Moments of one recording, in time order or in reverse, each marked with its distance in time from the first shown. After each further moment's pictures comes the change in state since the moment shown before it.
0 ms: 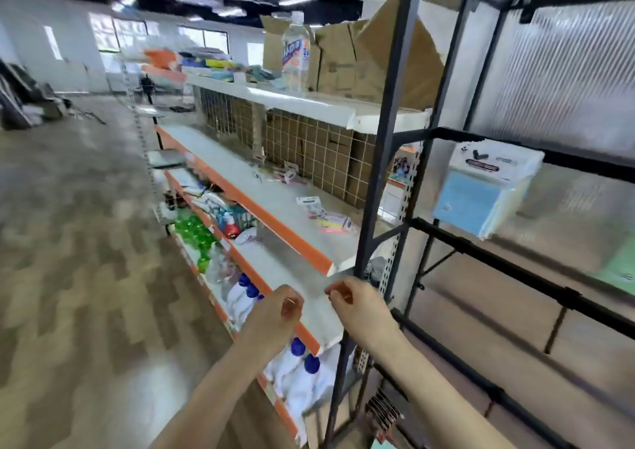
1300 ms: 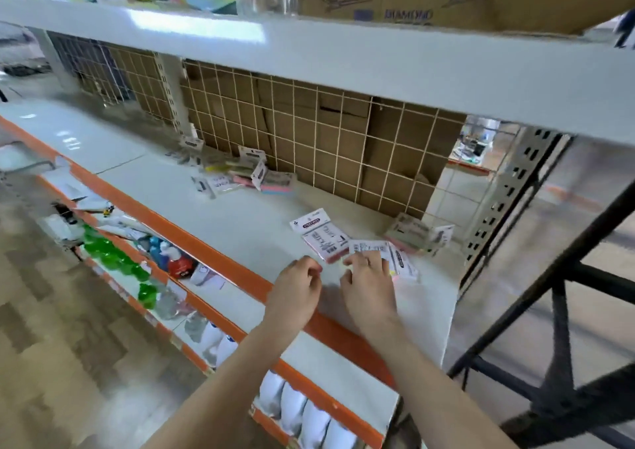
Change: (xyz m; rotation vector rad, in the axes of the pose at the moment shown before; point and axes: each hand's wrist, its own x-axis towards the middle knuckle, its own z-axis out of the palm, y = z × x) left_hand 0.423 -0.110 0.000 0.141 -0.125 0.205; right_hand 0.376 0.080 0.149 -0.409 0.230 0.372
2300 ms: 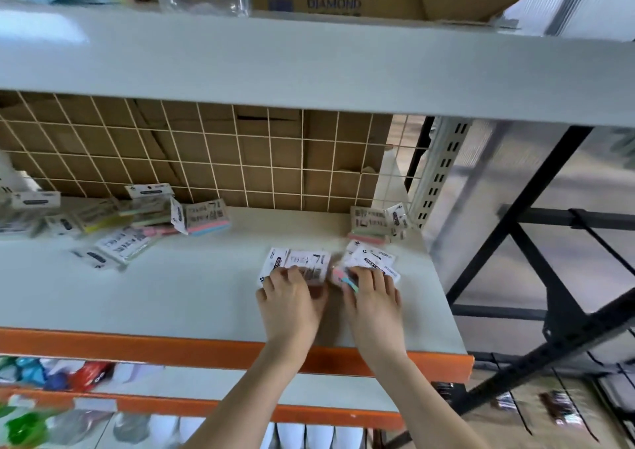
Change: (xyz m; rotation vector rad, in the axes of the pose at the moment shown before) left_hand 0.077 -0.036 0.016 0.376 -0.076 0.294; right_hand -0.007 -0.032 0.039 -0.188 0.464 0.338
